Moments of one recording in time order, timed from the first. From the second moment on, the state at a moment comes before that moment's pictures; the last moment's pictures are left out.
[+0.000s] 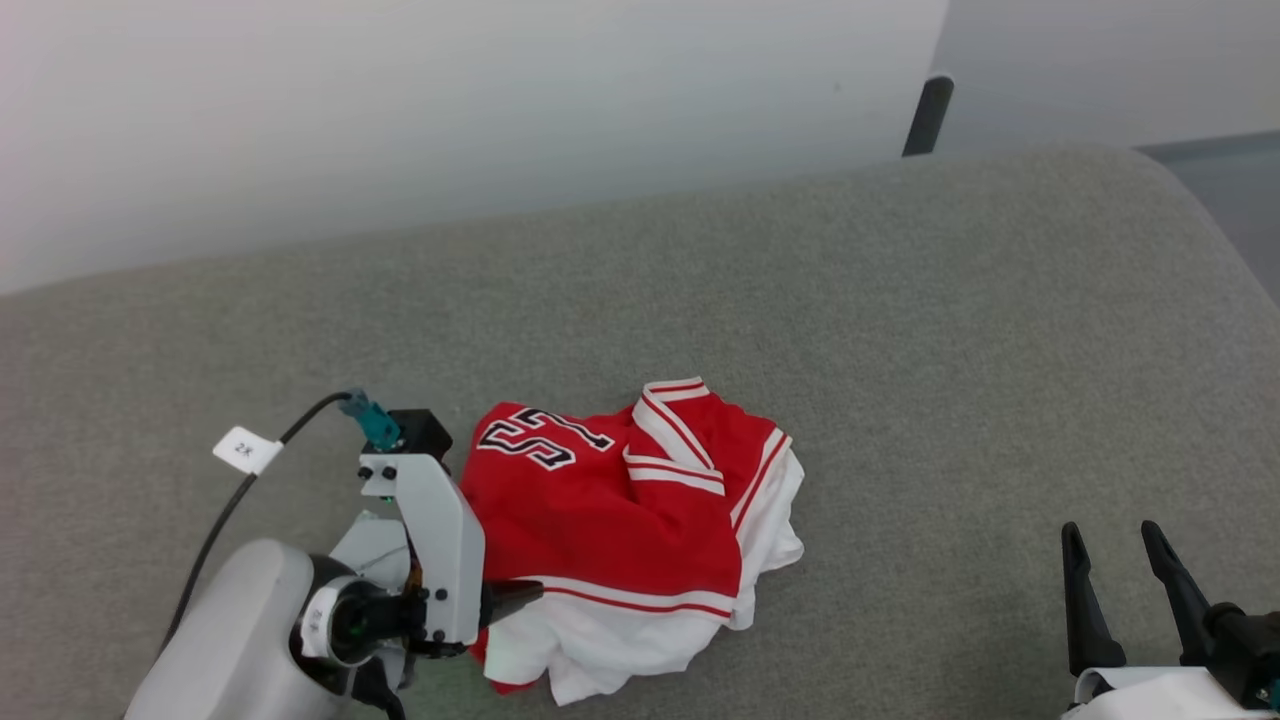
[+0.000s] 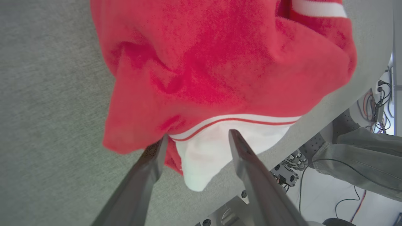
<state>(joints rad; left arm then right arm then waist) -0.43 0.39 -0.40 0.23 -0.87 0.05 1.01 0.01 -0.10 -0.08 0.19 0.15 0.13 -0.26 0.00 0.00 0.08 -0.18</state>
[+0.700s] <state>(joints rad) -0.53 0.45 -0.43 0.34 -0.85 0.00 1.07 -0.01 -0.09 -0.09 0.20 0.14 0.13 -0.26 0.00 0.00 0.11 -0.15</state>
